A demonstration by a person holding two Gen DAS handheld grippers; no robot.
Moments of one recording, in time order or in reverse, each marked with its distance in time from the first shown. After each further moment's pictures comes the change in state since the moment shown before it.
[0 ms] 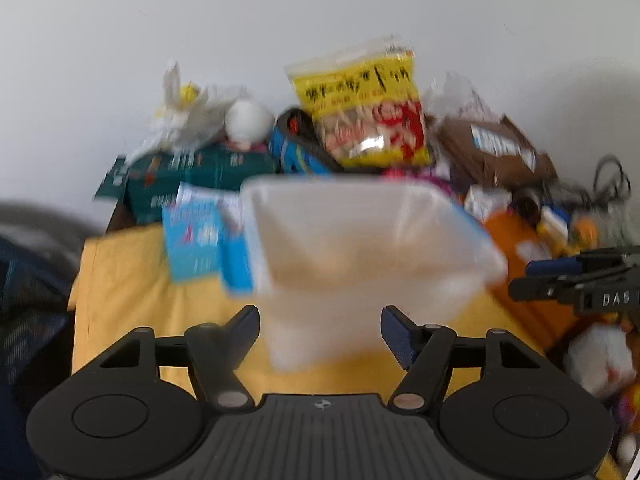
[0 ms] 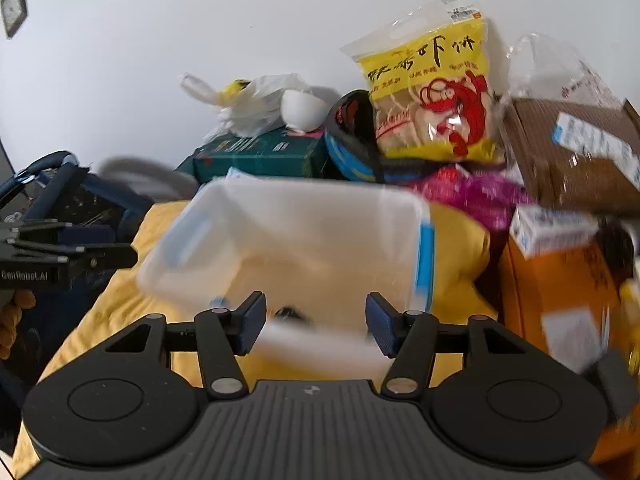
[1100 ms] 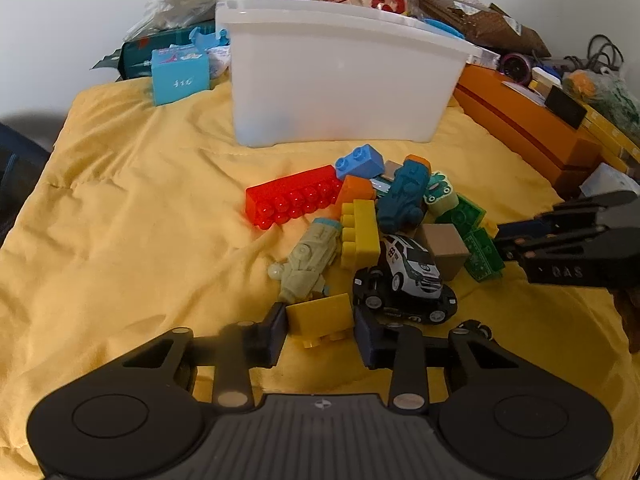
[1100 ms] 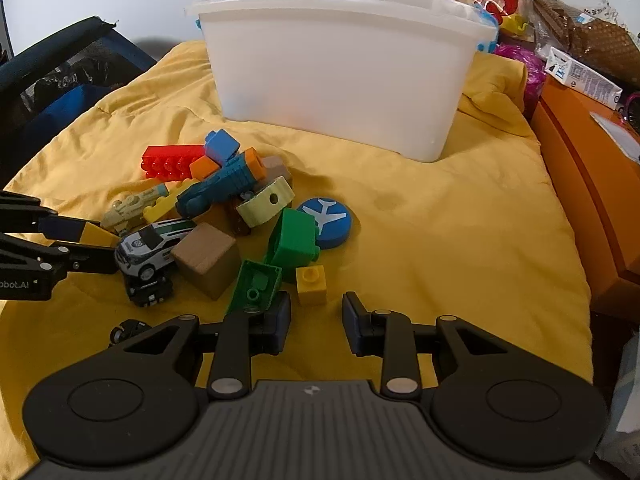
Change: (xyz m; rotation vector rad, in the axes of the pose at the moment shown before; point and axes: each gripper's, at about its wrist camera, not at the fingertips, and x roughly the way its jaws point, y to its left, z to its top) left arm 0.017 -0.041 -0.159 0.020 0.161 0.033; right arm 0.037 0.038 -0.182 -0.143 0.147 -0.043
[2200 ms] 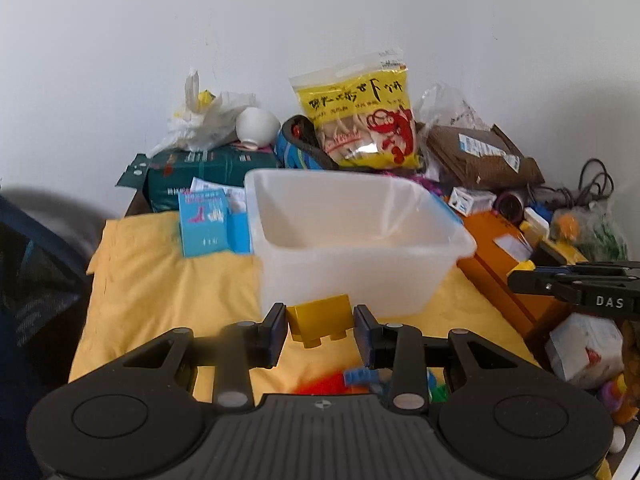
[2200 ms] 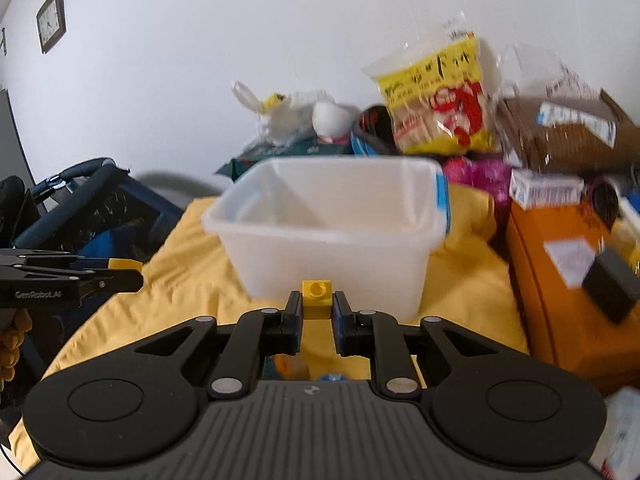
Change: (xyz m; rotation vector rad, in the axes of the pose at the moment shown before) left arm -0.084 0.026 0.127 -0.057 -0.232 -0.012; right arm -0.100 -0.027 0.090 0.138 -0.292 0.072
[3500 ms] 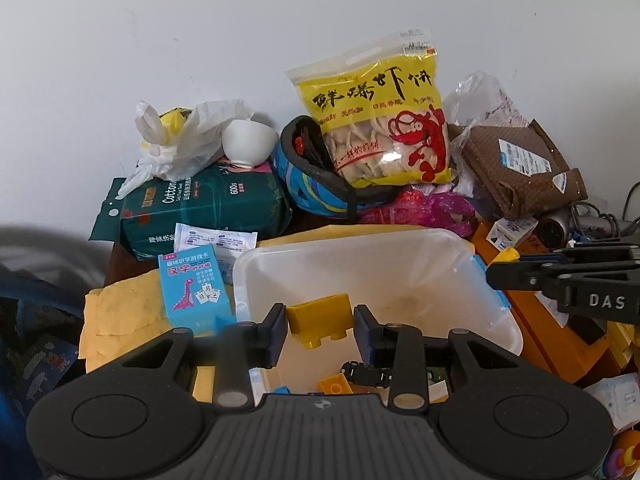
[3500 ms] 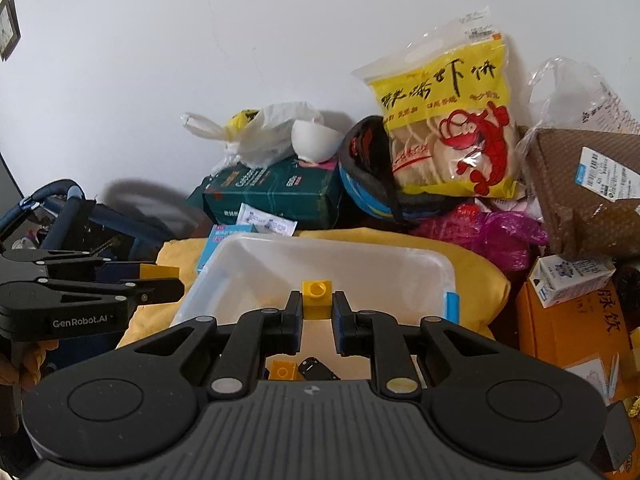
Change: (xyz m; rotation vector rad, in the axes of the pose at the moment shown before) left arm 0.100 -0.001 0.137 0.042 0.166 0.029; right arm 0.089 -0.023 0.142 0.037 0.164 -0.012
